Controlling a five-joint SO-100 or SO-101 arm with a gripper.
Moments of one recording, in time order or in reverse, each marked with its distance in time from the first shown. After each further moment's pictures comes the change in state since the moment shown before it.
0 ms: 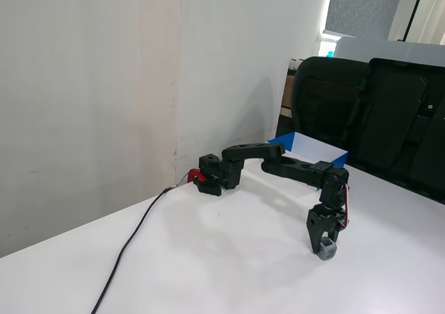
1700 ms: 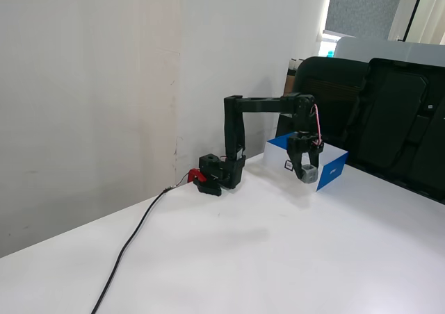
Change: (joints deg) arm 18.1 78.6 76.0 -7.0 19.2
